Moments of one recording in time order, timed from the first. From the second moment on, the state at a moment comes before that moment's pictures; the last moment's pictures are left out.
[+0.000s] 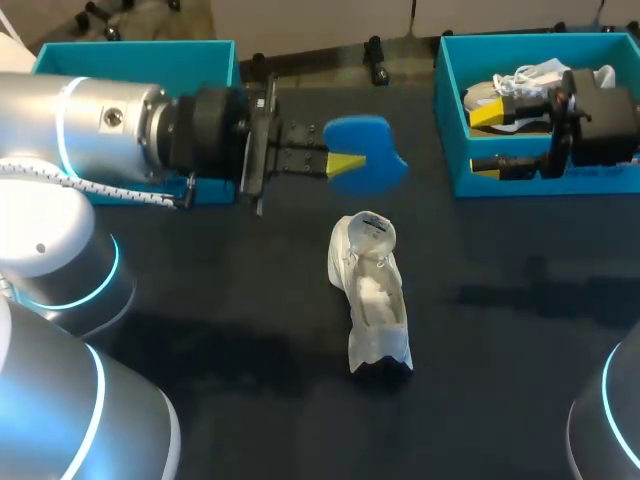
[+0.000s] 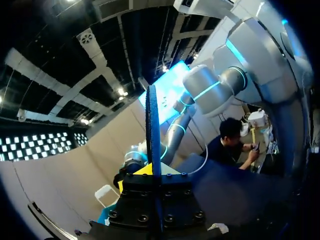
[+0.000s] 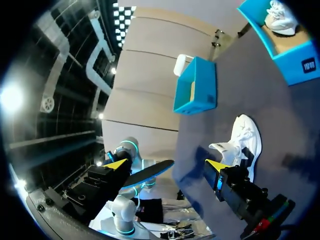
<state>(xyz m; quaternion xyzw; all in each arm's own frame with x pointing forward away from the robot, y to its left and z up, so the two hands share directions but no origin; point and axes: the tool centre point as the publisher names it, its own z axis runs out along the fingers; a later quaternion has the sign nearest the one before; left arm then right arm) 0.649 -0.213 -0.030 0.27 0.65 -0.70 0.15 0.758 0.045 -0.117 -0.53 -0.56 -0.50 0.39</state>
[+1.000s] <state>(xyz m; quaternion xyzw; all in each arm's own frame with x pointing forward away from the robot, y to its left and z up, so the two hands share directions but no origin) 0.695 -0.201 -0.074 0.54 0.49 -0.49 0.47 0.756 0.052 -0.115 -0.56 -0.54 -0.47 0.42</state>
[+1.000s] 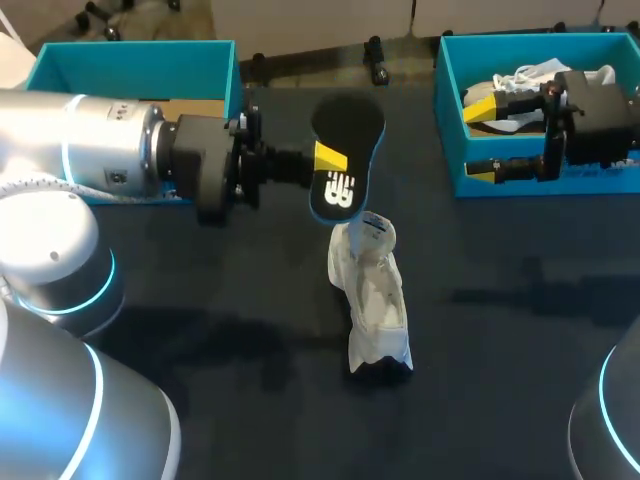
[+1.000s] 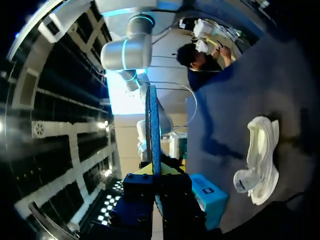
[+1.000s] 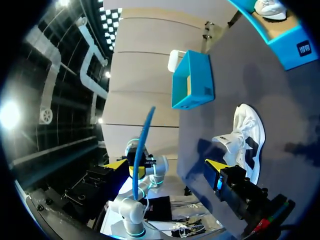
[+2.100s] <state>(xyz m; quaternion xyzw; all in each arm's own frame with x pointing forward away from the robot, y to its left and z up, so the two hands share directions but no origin) 0.722 -0.234 -0.120 0.60 0.43 -0.39 0.55 0.768 0.114 -0.096 -0.53 -0.56 -0.49 0.40</state>
